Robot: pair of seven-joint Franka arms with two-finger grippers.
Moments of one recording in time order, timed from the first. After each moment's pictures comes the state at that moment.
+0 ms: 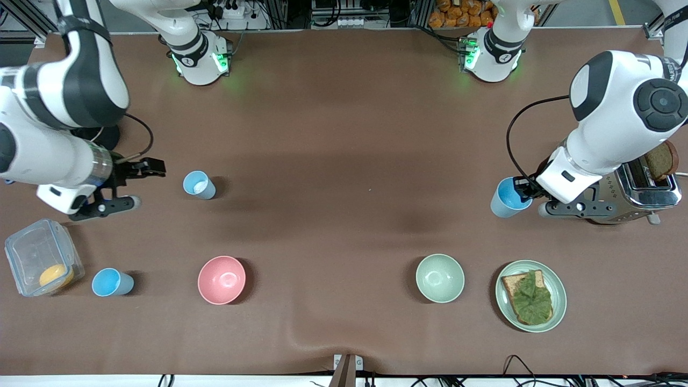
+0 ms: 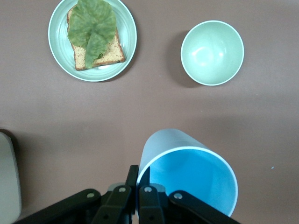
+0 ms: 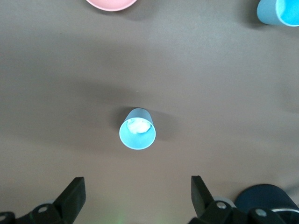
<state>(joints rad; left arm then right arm) 0.06 0.17 -0.28 -1.73 0.03 1.94 -0.20 0.08 0.22 0.02 -1.68 0.00 1.65 -0.11</state>
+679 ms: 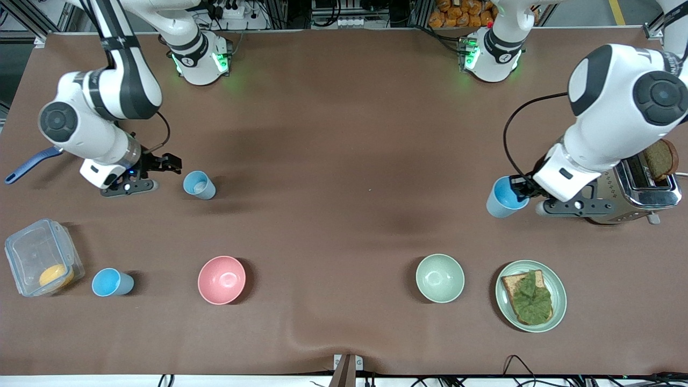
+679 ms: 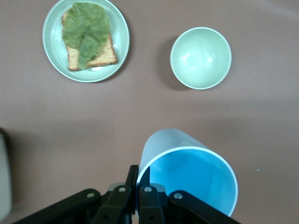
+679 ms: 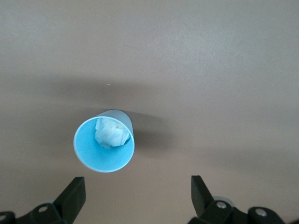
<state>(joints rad) 0.06 0.18 -0.33 -1.70 0.03 1.92 -0.29 0.03 0.04 0.01 -2.31 0.00 2.25 -0.11</state>
